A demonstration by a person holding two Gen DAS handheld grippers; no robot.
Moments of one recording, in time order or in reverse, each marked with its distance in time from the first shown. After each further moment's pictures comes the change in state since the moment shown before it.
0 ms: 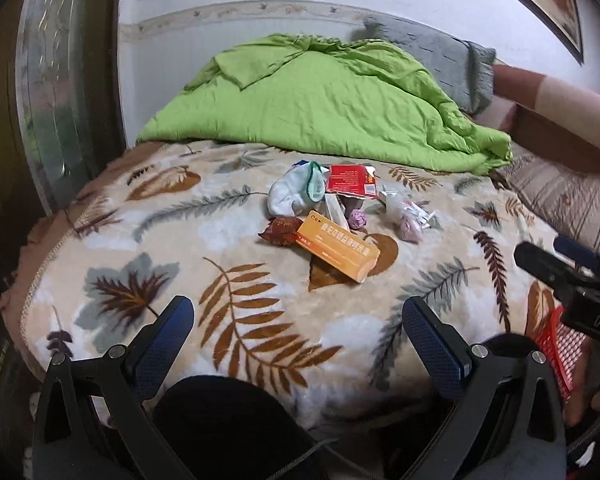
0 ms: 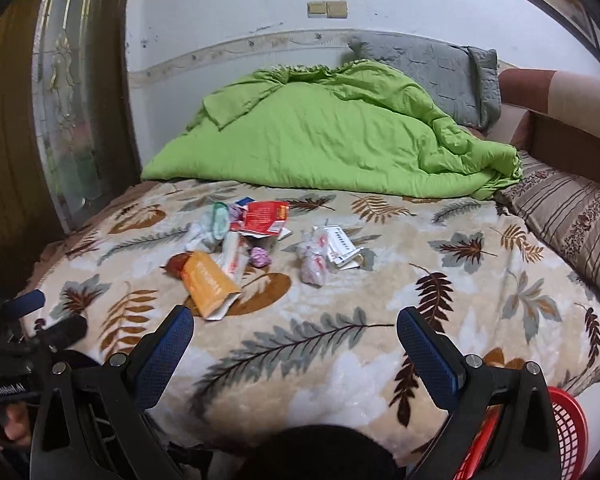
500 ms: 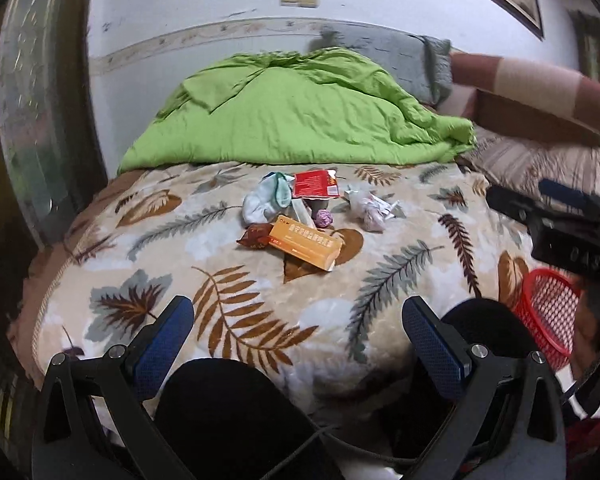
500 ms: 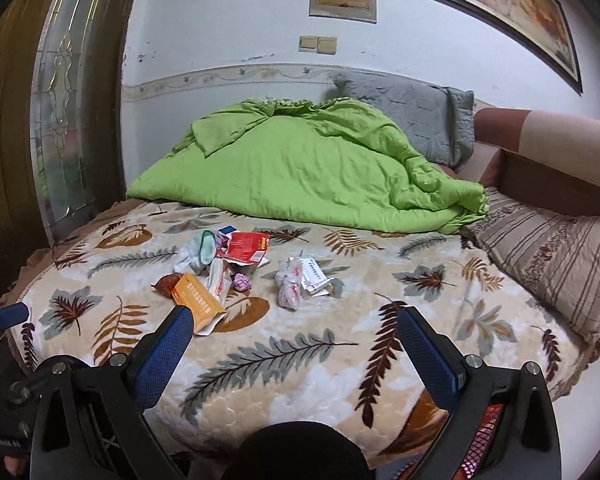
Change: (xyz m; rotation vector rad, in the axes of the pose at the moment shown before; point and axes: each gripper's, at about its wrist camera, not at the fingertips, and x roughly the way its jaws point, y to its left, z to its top) left arm -0.049 -0.020 -0.015 0.124 -0.042 -0.069; right arm -0.050 0.016 0.007 -0.053 -0.105 -0.141
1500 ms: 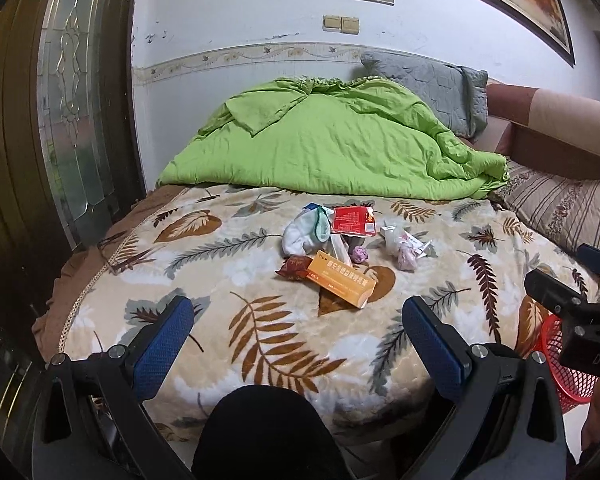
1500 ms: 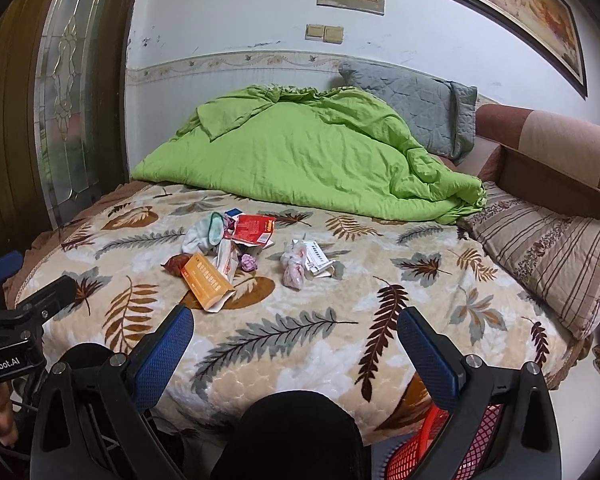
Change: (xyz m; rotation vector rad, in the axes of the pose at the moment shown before) left arm -0.019 0.020 0.022 -0.097 -0.075 0.123; right arm -0.017 0.014 -0.003 -0.025 0.072 0.004
